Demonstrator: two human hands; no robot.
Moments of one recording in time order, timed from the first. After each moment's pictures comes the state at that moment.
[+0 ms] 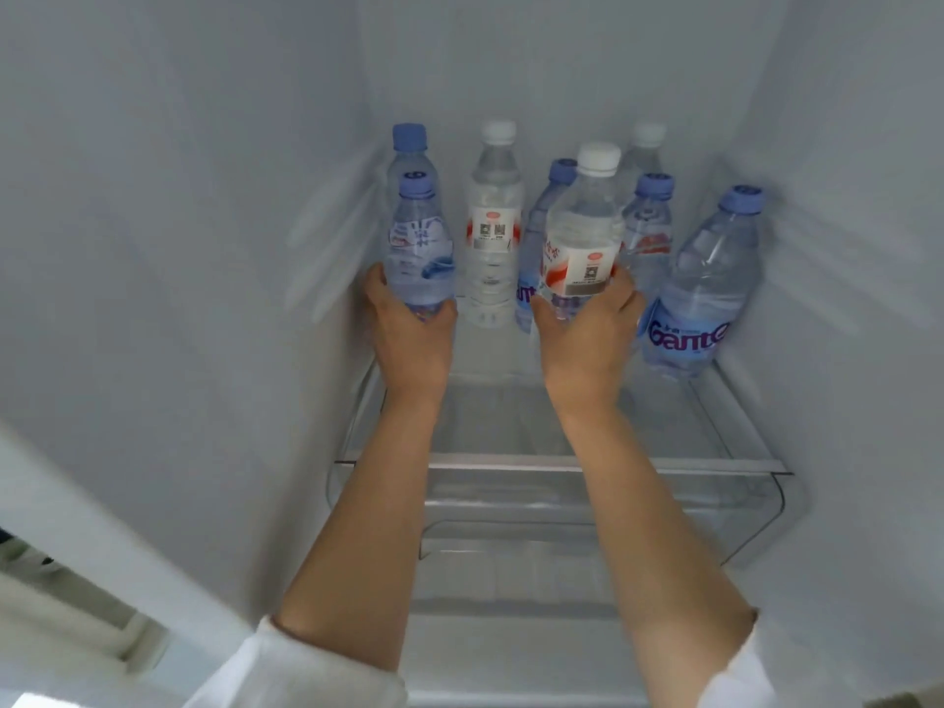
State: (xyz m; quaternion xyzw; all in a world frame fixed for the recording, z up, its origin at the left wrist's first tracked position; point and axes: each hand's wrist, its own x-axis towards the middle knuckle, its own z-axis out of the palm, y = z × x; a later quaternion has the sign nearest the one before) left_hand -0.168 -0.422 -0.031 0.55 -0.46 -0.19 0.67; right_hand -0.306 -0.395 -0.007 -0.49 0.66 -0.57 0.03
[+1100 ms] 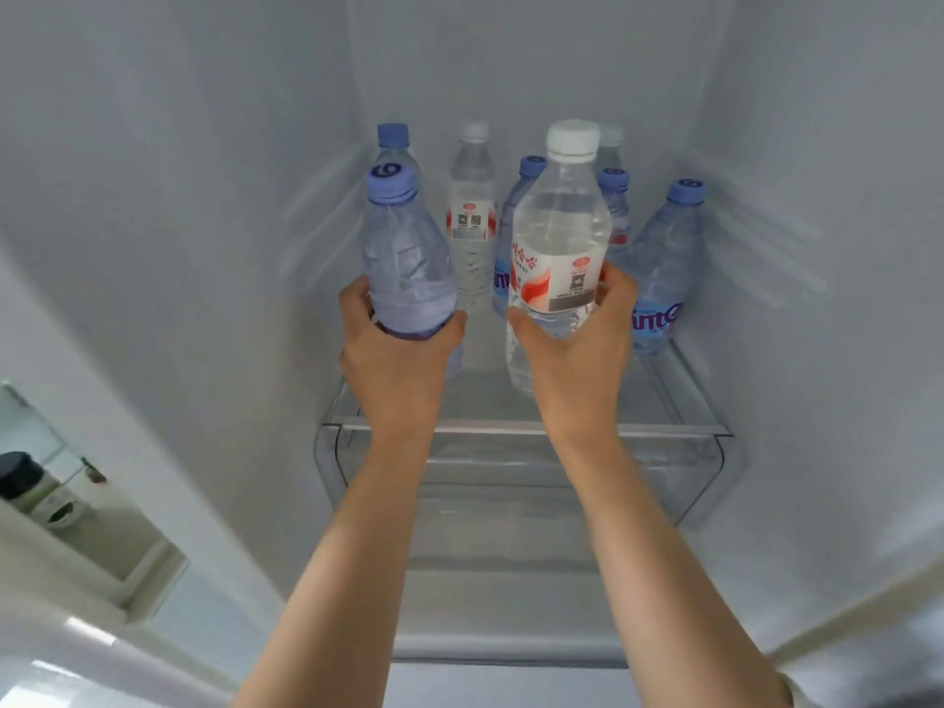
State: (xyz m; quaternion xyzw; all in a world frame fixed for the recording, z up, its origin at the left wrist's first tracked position) left_hand -0.192 -0.321 -0.003 0.59 -0.41 -0.15 0.68; right_hand -0.316 -0.312 0.013 -0.50 0.54 -0.66 0.16
